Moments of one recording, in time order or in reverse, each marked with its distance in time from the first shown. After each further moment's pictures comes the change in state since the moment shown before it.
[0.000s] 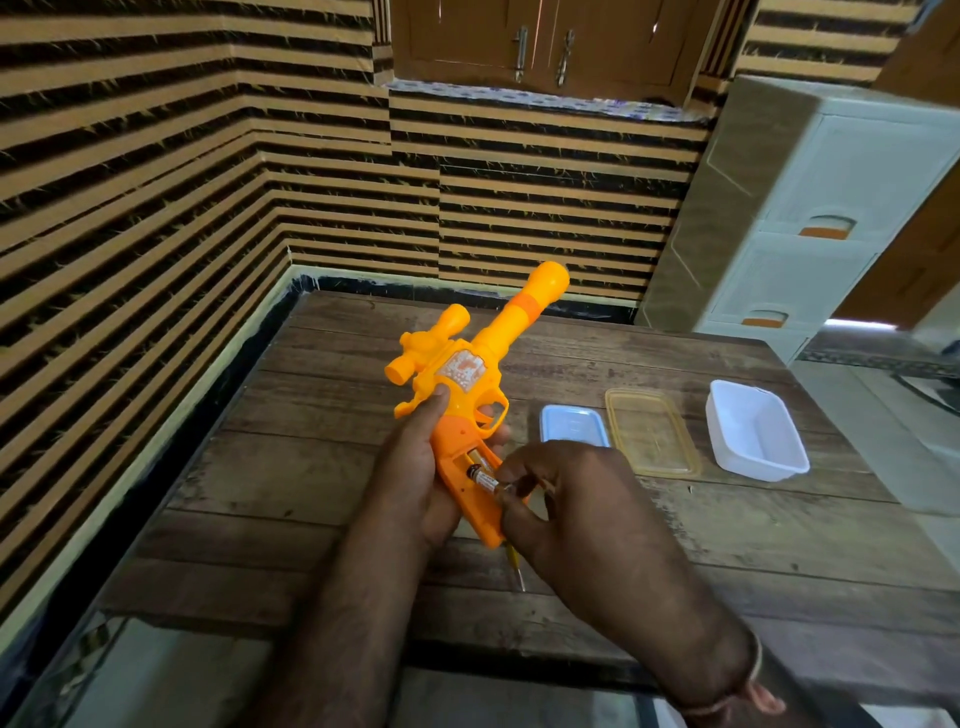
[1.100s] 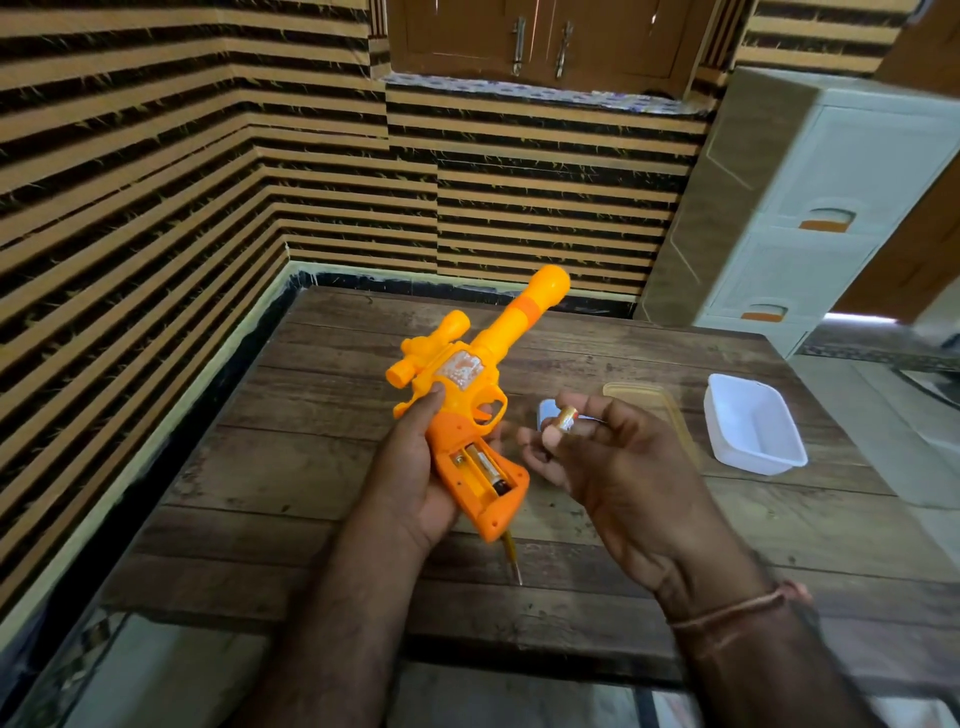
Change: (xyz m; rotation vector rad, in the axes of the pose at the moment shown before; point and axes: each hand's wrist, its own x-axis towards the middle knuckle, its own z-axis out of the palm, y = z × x) left_hand -0.003 0.001 0.003 -0.047 0.041 -0.038; right_hand 0.017 0.019 -0.007 1.334 0.227 0.543
